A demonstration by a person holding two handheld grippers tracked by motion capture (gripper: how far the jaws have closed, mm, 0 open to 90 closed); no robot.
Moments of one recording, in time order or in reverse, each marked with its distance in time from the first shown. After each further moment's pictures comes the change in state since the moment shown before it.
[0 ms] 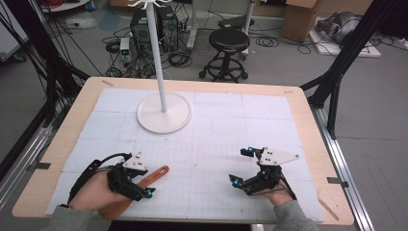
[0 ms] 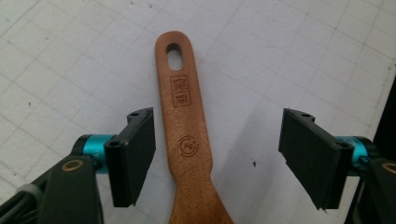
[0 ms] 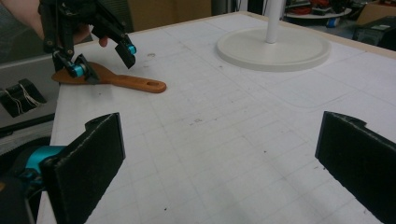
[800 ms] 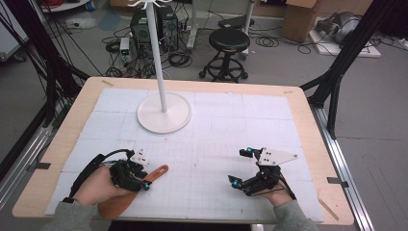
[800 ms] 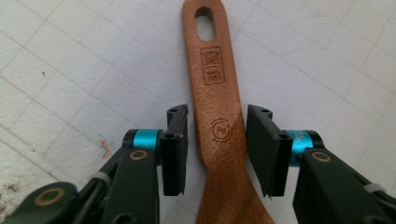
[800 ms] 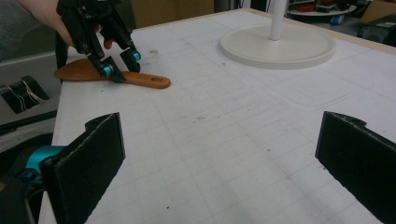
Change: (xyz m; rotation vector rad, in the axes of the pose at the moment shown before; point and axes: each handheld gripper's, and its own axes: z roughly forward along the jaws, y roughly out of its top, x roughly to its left) left arm 0.013 0.004 0.009 0.118 0.034 -0.012; right arm 0.001 0.000 0.002 0.010 0.010 -0.001
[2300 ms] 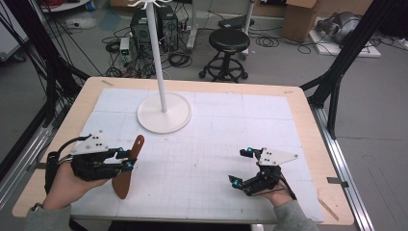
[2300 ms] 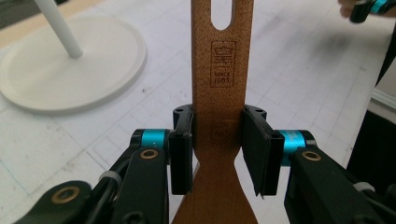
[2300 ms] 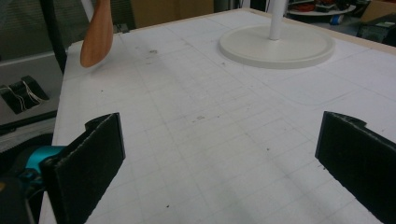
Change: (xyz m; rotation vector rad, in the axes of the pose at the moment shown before) left arm -0.002 -0.012 -0.103 -0.501 0.069 -0.033; right arm 0.000 0.000 -0.001 -0.002 0.000 -0.002
